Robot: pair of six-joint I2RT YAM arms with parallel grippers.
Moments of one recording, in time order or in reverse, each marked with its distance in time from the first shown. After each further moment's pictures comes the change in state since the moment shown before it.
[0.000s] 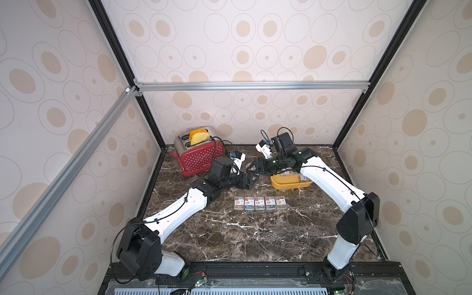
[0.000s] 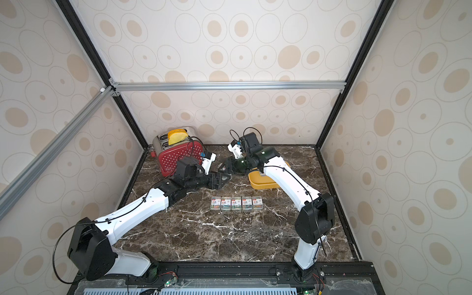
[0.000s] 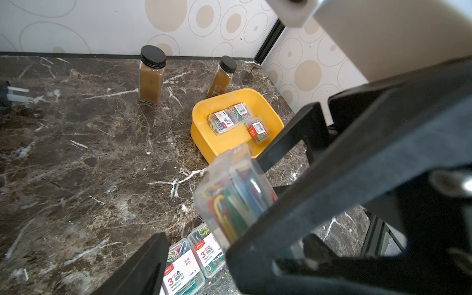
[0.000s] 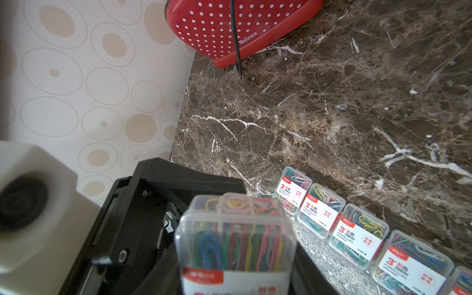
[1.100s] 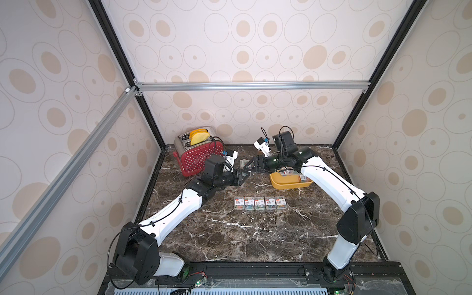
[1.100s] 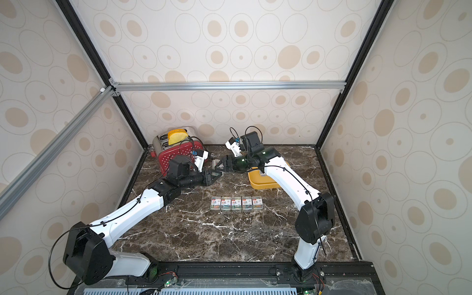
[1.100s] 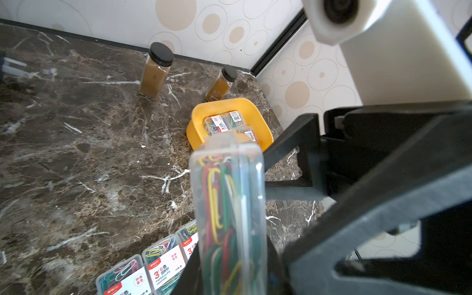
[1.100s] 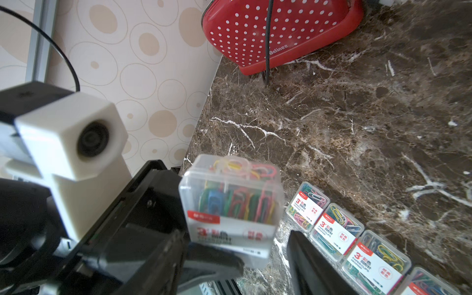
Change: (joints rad) left arm 0.077 -0.039 -0.032 0.020 0.088 -0.120; right arm -0.021 0.000 -0.024 0.096 -0.123 -0.044
